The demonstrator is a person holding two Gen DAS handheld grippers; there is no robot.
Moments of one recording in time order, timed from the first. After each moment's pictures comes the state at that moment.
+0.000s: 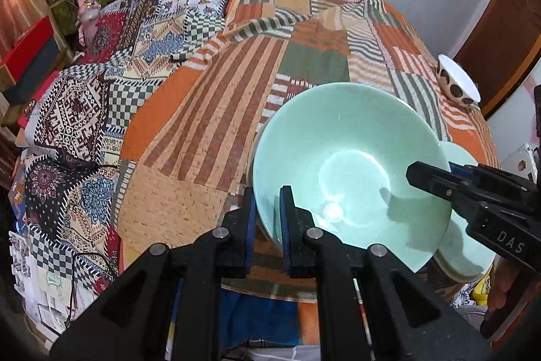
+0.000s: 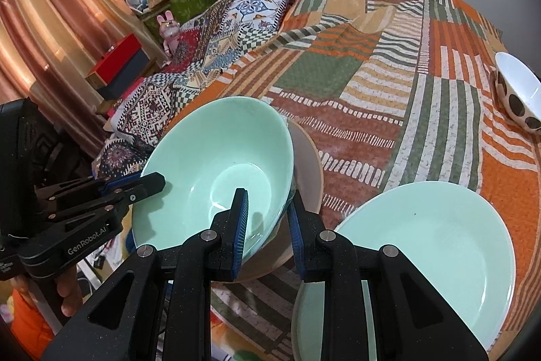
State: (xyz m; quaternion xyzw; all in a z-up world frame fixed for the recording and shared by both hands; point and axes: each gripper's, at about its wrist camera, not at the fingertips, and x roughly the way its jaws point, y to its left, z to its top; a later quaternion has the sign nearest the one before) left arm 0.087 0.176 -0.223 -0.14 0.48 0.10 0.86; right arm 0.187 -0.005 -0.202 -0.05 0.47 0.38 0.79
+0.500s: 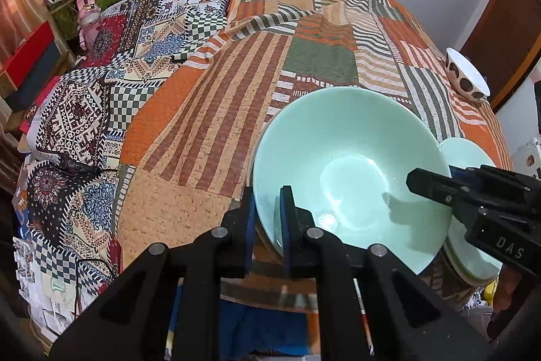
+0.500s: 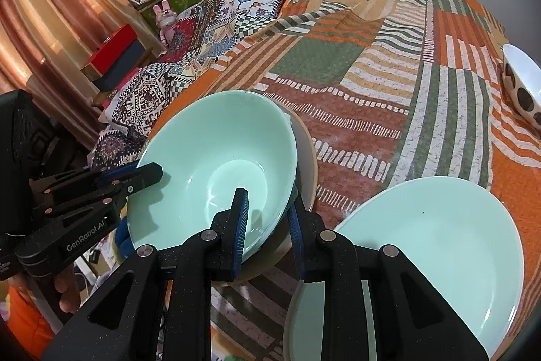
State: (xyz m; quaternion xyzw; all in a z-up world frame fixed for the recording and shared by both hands) left arm 0.095 0.179 -0.233 -0.12 0.48 0.11 0.86; right arm 0.193 0.002 -0.218 -0.06 0.49 0.38 0.78
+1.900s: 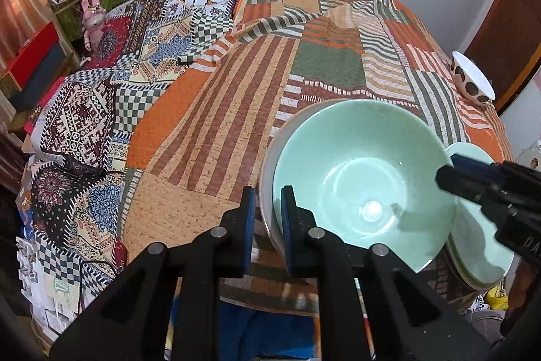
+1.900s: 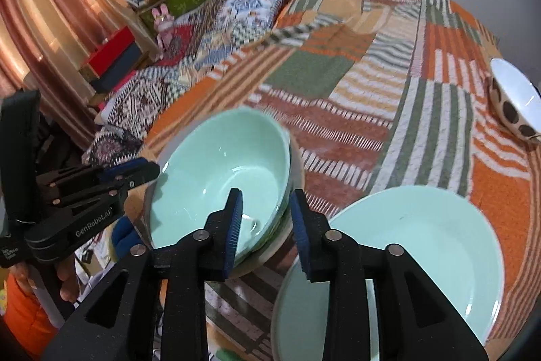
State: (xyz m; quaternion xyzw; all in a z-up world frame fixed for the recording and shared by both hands) left arm 0.094 0.184 -0.230 -0.12 0.47 0.12 0.86; right arm 0.191 -0.009 -0.200 -0.07 0.47 0.37 0.80
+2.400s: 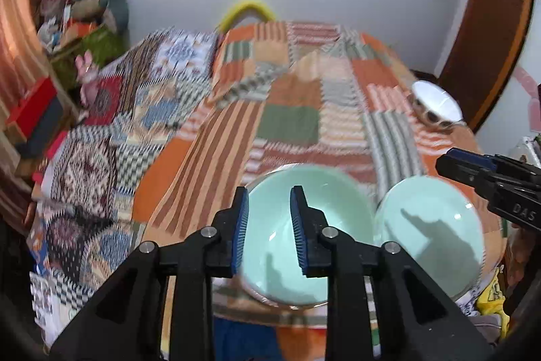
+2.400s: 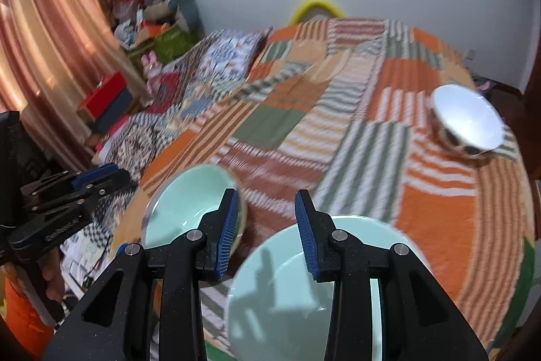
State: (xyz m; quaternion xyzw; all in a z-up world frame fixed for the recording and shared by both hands) left arm 0.098 0.136 -0.145 -0.07 0.40 0.10 0.91; right arm 0.206 -0.075 -0.145 -0.03 0.40 0.34 0.85
